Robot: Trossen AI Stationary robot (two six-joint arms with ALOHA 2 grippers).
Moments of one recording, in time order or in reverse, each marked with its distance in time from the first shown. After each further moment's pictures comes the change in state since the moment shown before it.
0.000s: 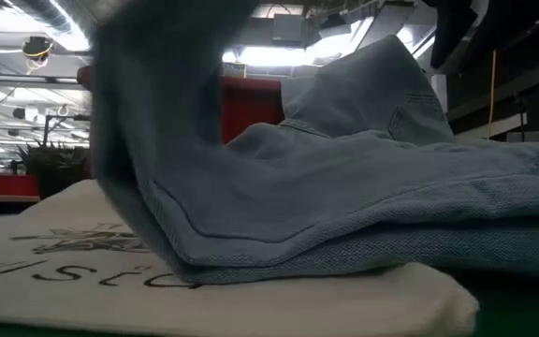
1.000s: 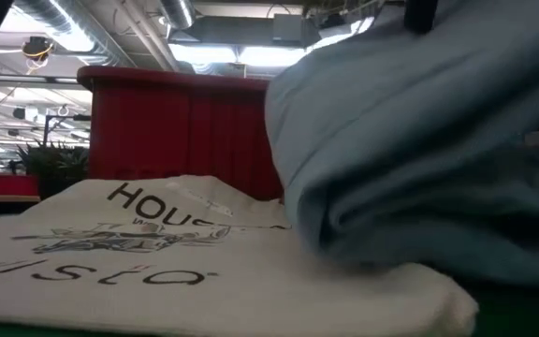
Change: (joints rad) left arm 0.180 0.509 0.369 0.521 0.293 0.248; right arm 0.000 -0.271 0.001 0.014 0.118 0.004
